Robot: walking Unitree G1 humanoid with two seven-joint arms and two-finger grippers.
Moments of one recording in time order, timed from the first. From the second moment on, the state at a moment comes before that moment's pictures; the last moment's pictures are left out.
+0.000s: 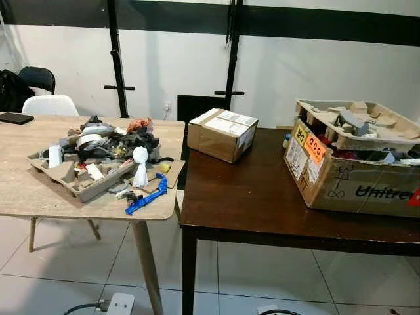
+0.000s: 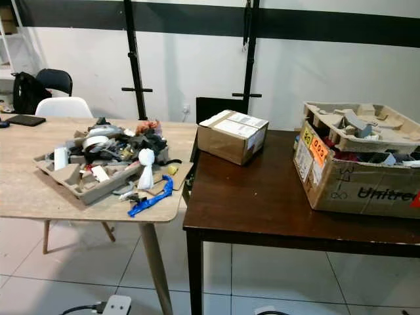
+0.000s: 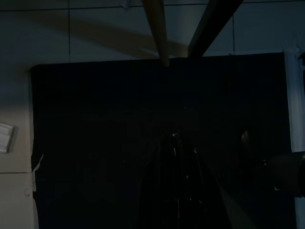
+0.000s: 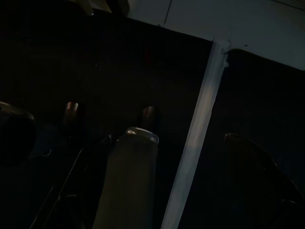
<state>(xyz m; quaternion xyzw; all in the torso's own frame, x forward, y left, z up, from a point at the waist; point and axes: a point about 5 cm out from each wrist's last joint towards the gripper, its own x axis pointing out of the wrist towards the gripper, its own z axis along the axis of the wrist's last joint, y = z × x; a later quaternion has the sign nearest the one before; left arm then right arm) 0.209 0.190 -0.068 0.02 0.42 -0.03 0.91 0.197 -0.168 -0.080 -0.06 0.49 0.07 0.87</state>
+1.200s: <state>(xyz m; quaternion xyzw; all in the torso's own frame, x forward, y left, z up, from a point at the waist) 0.213 0.184 -0.066 0.02 0.42 -0.04 0.91 0.195 -0.168 -0.081 -0.06 0.49 0.07 0.87</state>
